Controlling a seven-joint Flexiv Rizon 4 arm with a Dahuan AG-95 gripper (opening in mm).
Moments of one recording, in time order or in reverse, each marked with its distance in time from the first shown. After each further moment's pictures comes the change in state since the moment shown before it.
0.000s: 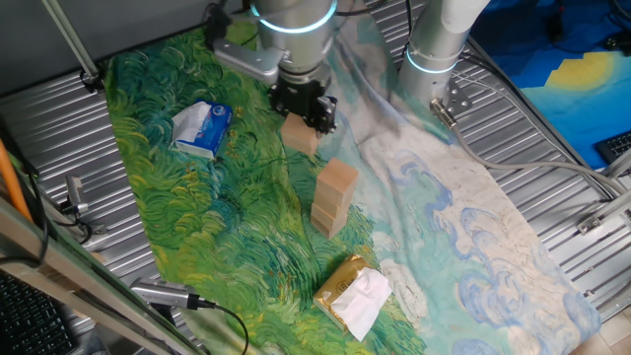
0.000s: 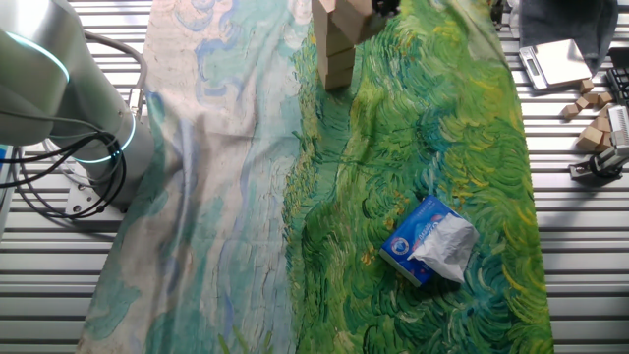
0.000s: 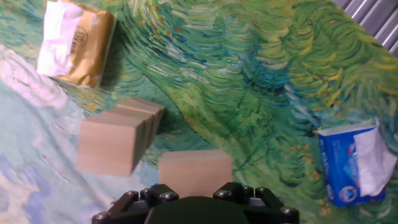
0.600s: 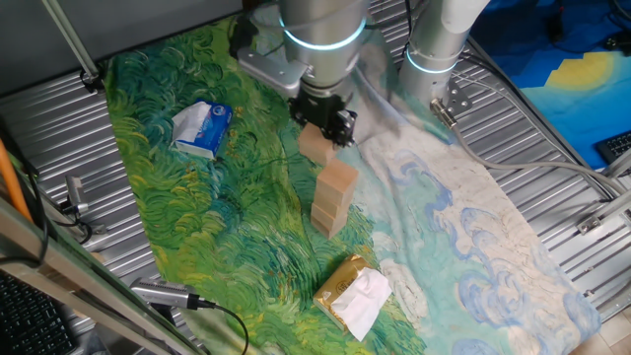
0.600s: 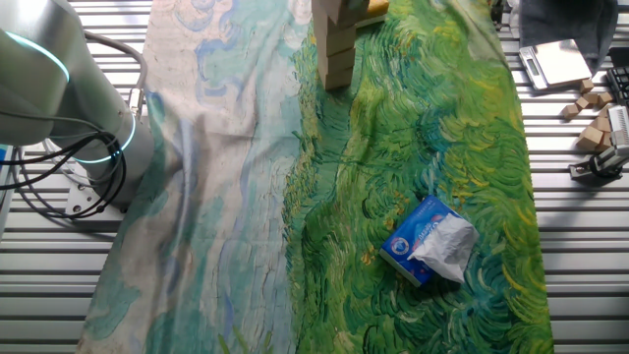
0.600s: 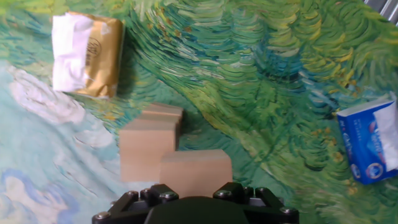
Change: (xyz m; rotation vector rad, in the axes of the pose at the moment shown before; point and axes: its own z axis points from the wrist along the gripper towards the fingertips) arm -0.008 0.039 -0.001 0.002 0.000 0.093
